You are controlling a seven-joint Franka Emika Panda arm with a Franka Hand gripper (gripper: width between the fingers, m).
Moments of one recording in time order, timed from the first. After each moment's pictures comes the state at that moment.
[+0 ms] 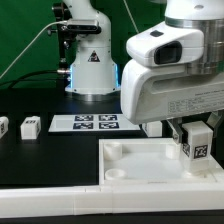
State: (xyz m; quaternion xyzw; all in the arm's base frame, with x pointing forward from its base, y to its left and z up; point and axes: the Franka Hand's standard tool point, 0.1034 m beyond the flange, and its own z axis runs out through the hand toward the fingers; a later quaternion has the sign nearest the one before) arm 0.633 0.113 0.082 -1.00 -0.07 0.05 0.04
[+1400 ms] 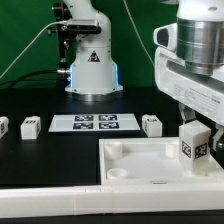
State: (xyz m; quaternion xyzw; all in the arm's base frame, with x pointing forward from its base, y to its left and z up) arm 0.627 0.131 0.080 -0.82 0.56 0.06 -0.01
